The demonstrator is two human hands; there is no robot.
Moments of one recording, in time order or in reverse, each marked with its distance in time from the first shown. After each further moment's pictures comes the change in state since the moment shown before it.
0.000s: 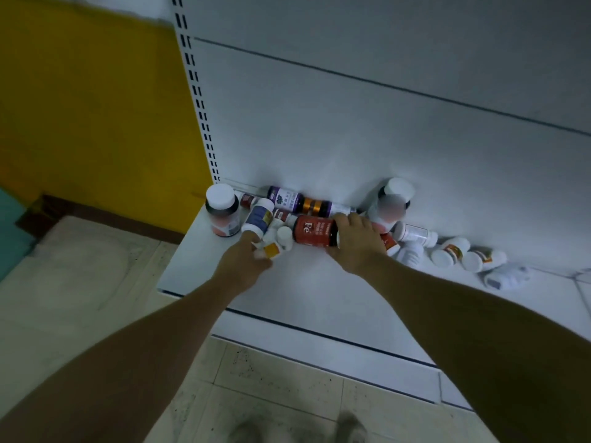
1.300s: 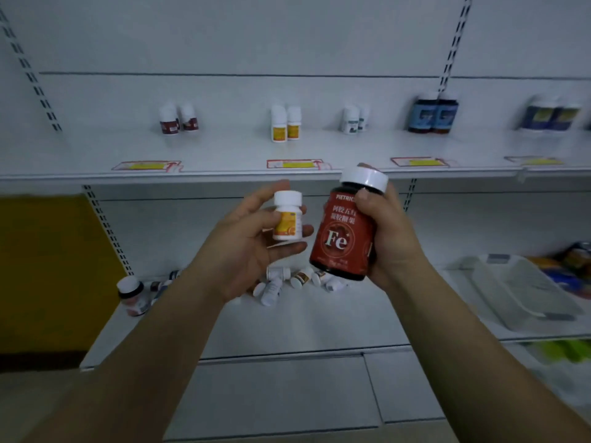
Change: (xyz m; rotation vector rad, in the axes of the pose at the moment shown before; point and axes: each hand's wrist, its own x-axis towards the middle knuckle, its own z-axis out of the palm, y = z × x) left_hand -0.347 0.351 -0.009 -1.076 -0.567 0.496; right_hand -0.378 0.130 -0.286 1.956 0.562 -0.139
